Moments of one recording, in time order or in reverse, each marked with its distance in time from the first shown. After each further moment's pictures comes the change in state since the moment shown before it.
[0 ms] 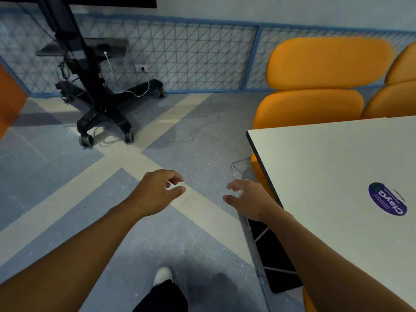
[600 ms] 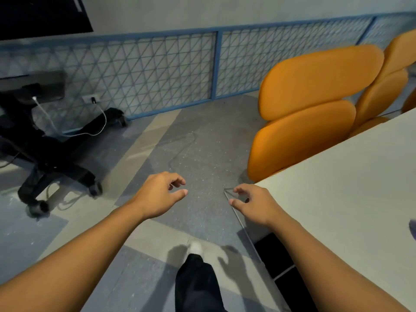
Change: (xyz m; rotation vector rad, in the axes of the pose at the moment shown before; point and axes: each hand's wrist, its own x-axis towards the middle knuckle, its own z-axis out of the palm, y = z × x) left_hand 0.339 0.000 -0.084 0.115 -0.176 0.264; right_hand 0.254 -0.018 -0.091 0.140 0.174 0.216
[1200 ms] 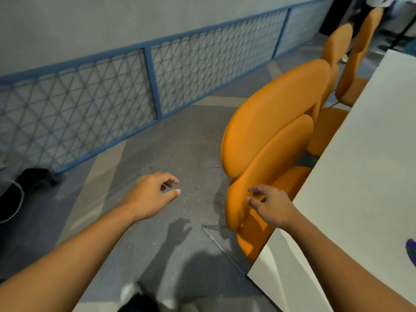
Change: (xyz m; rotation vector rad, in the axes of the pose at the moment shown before) left_hand 0.329 0.059 -0.055 0.008 -0.161 0.244; right_hand 0.185 0.049 -0.147 0.126 0.244 0.318
